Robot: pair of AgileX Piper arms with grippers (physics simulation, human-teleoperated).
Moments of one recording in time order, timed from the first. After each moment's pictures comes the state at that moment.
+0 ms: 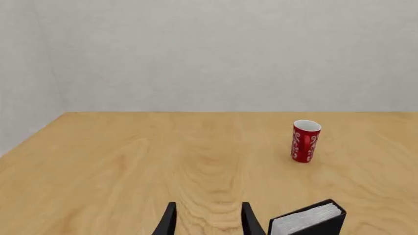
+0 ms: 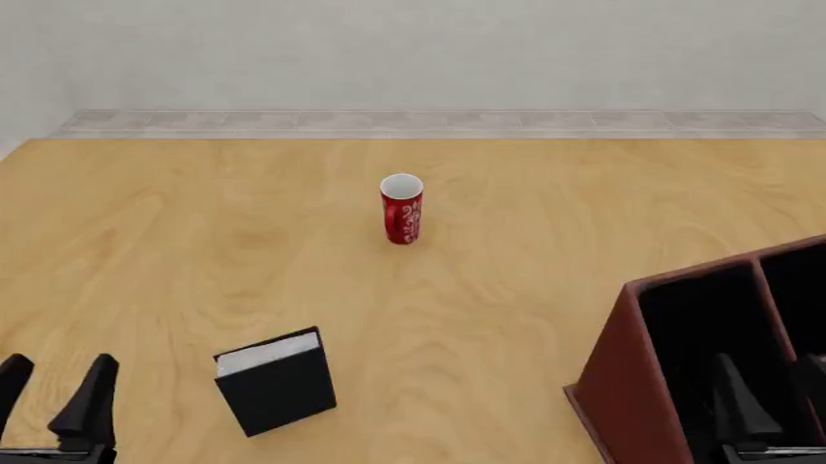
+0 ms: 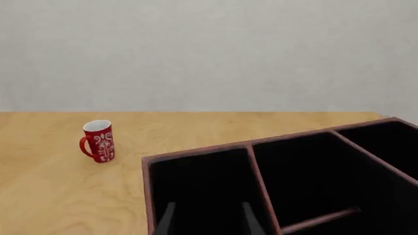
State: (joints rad) left arm 0.00 0.00 0.00 0.00 0.00; right arm 0.00 0.00 0.00 0.00 0.00
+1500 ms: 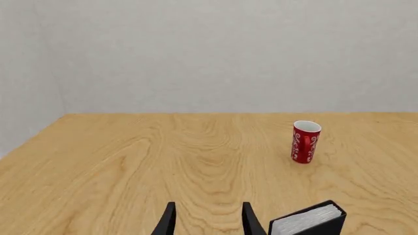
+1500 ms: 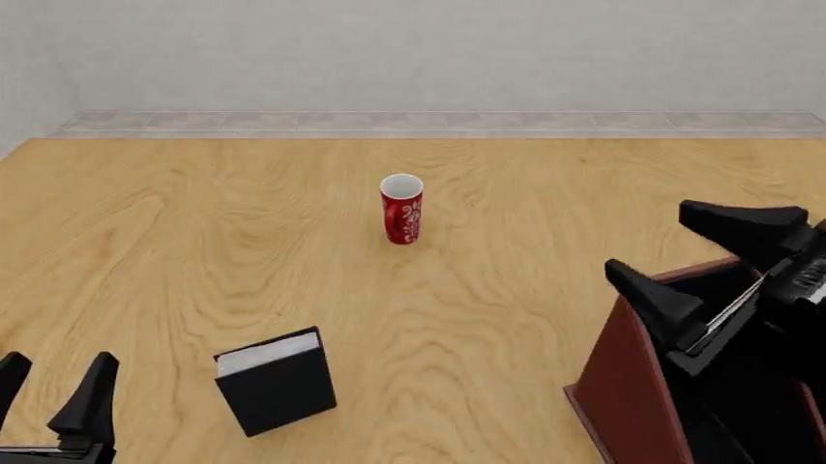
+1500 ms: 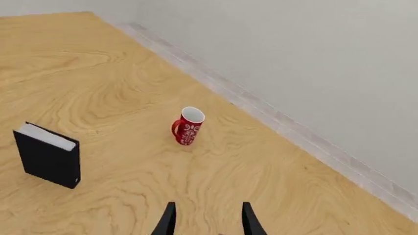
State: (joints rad) left arm 0.00 0.01 -0.01 -0.01 0.00; right arm 0.50 0.60 -0.66 0.31 -0.34
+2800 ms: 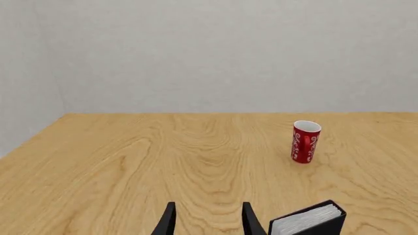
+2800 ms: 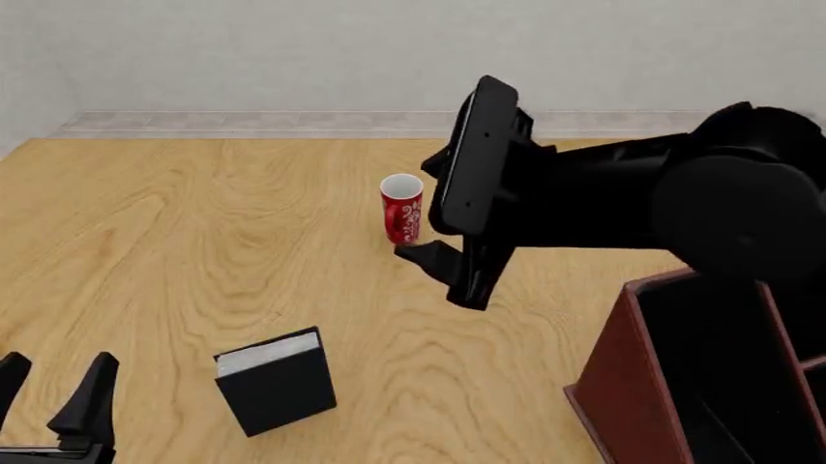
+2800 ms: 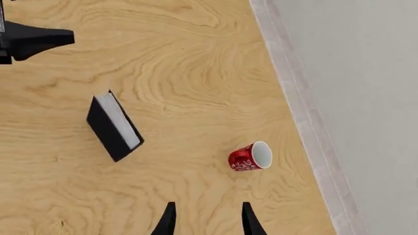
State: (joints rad) left arm 0.00 0.01 -0.01 0.00 0.00; right arm 0.83 1.29 -1.29 0.64 -0.67
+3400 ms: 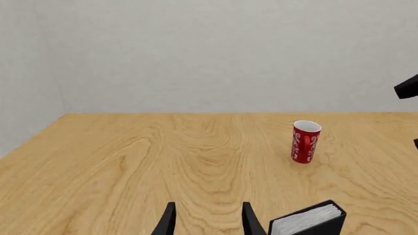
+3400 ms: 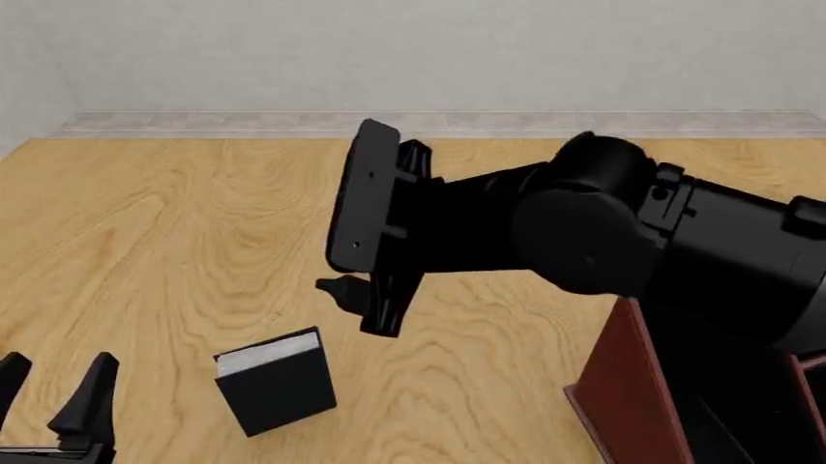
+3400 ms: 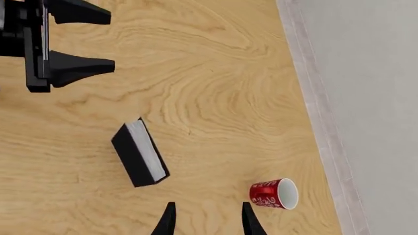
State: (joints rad) left arm 0.00 0.01 -0.01 0.00 0.00; right arm 0.96 1.47 -1.37 0.57 -0.67
